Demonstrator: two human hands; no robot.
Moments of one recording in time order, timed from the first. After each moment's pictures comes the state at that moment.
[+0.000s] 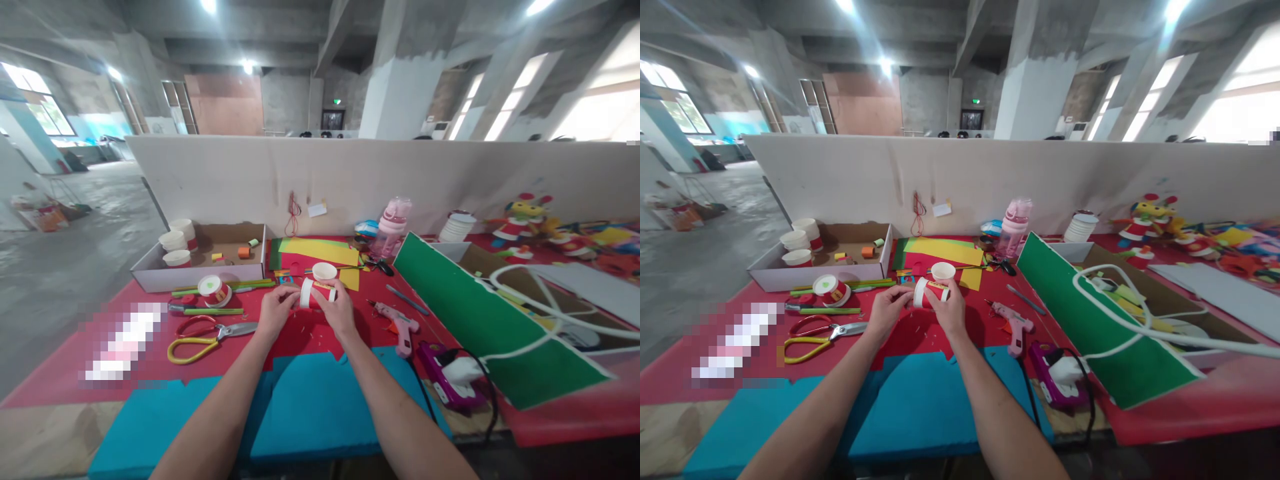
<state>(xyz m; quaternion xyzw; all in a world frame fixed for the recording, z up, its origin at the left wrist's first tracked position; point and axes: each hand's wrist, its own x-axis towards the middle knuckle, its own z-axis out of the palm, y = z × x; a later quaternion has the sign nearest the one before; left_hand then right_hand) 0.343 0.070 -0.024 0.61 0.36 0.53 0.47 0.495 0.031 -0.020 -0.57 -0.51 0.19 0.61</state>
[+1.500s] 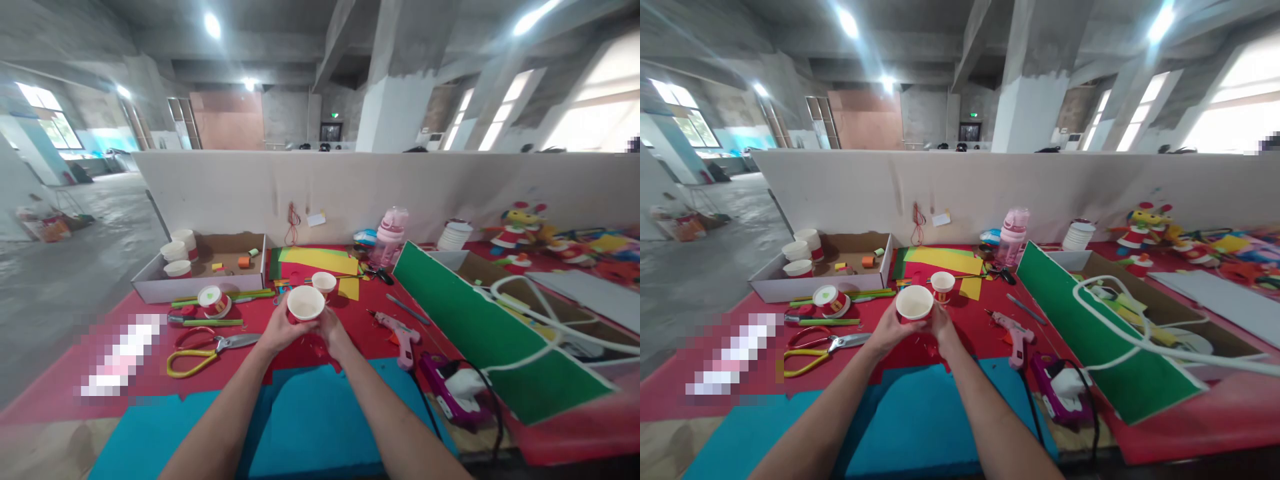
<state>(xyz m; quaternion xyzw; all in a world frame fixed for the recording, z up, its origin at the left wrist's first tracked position) 0.344 0.056 -0.014 0.73 0.29 0.48 0.40 0.481 0.036 -0.030 -0.44 -0.36 0.54 0.62</state>
